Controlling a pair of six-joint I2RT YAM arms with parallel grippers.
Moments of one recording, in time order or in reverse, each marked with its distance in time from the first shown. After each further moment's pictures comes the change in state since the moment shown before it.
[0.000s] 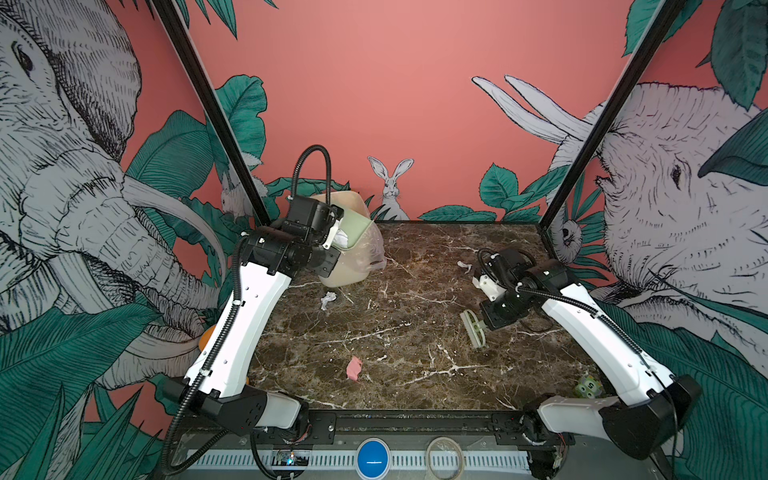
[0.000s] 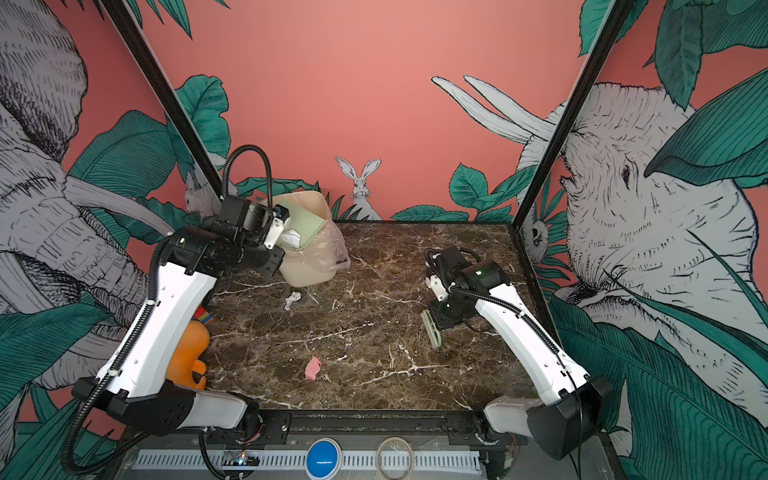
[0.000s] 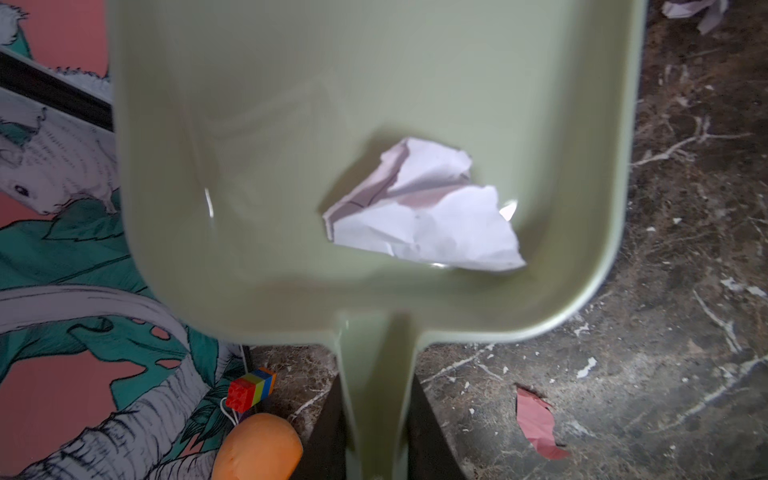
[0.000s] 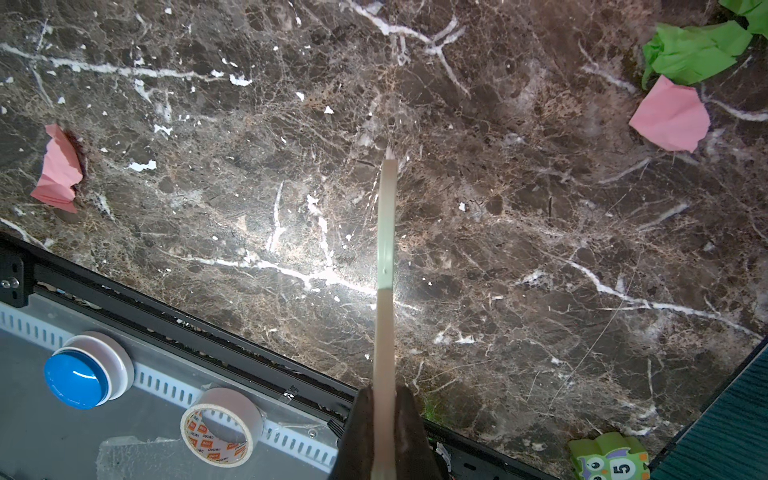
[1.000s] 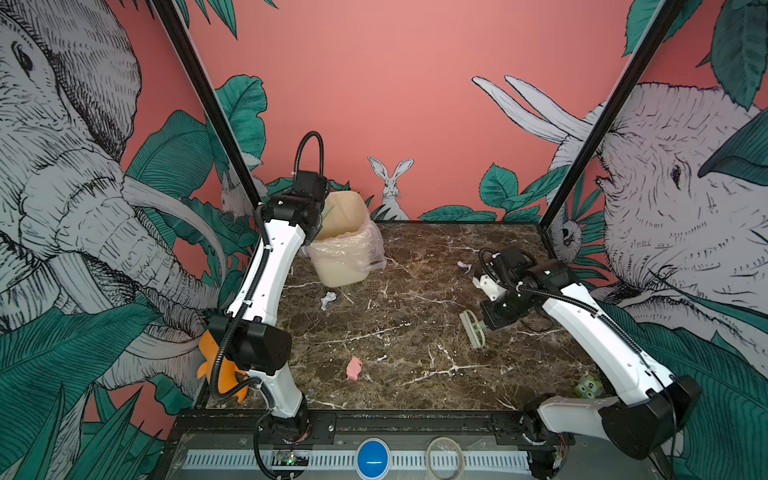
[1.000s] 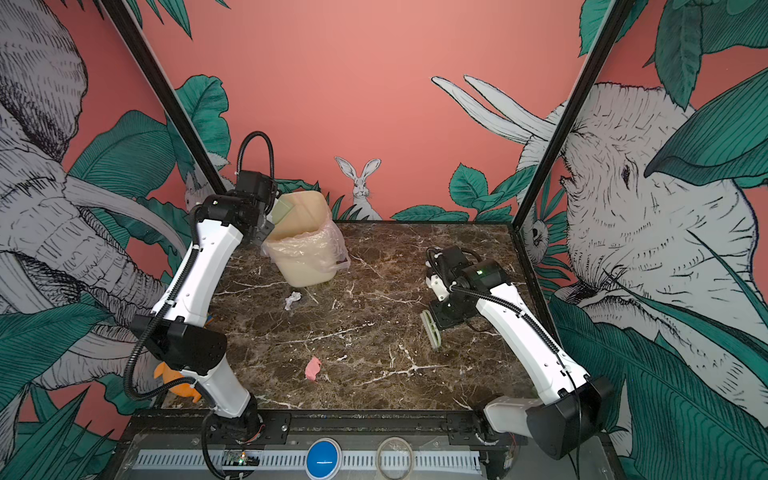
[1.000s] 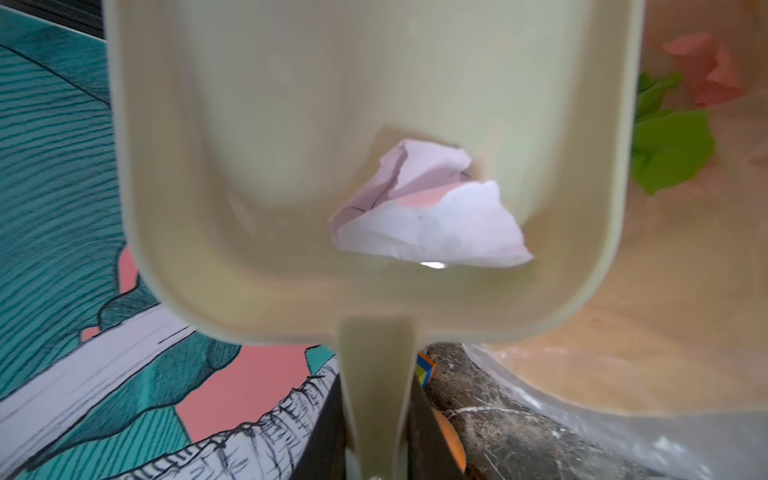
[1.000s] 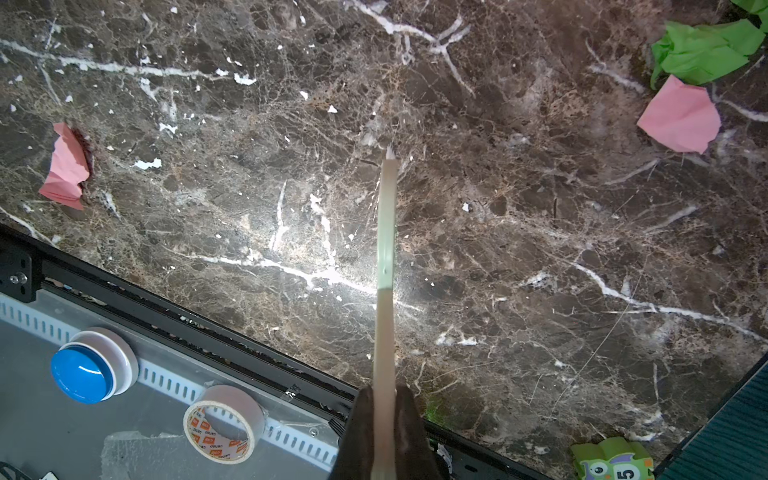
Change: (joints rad) left arm 0.105 0.347 0.199 0.114 -0.448 0.282; right arm -0.016 0.000 -0.004 0.000 -0.019 -0.019
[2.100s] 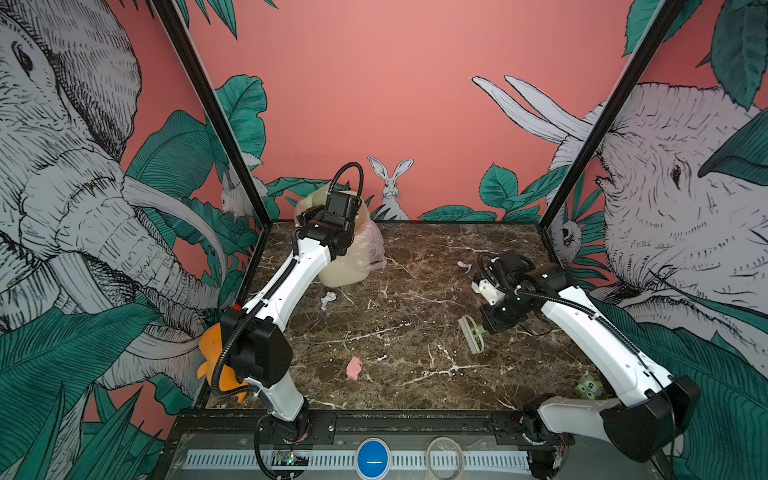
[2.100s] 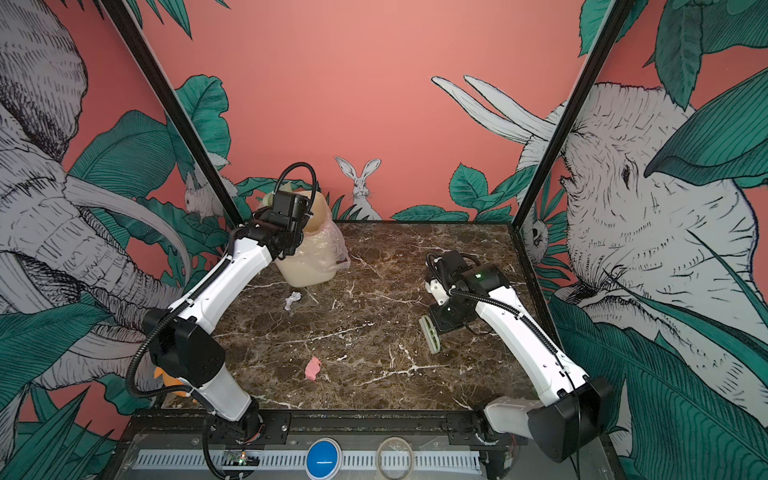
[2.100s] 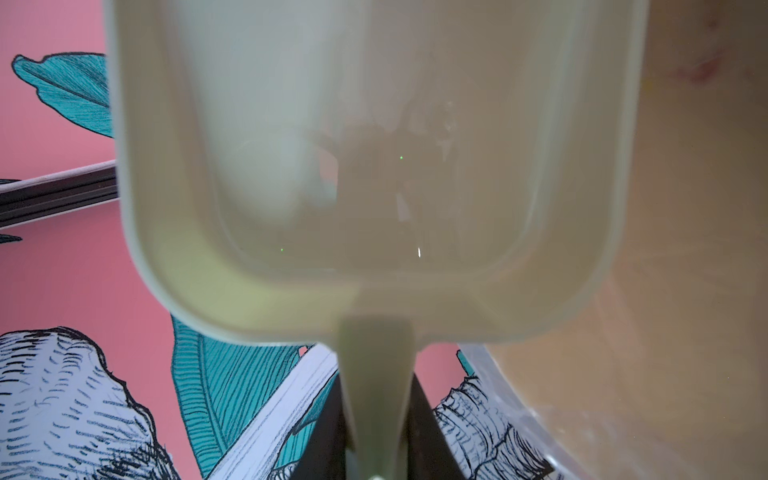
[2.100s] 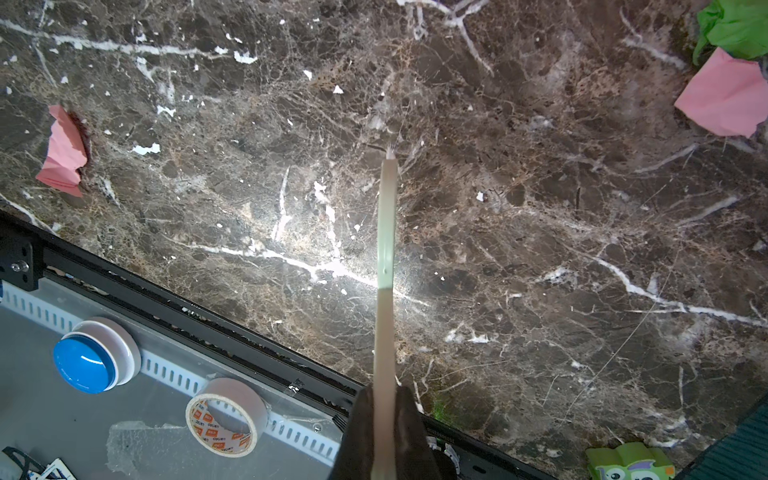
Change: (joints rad) left arm -0.139 -0.066 -0.345 0.504 -0.403 0.570; right arm -0.001 -0.014 -0.055 0.020 -0.031 -0.003
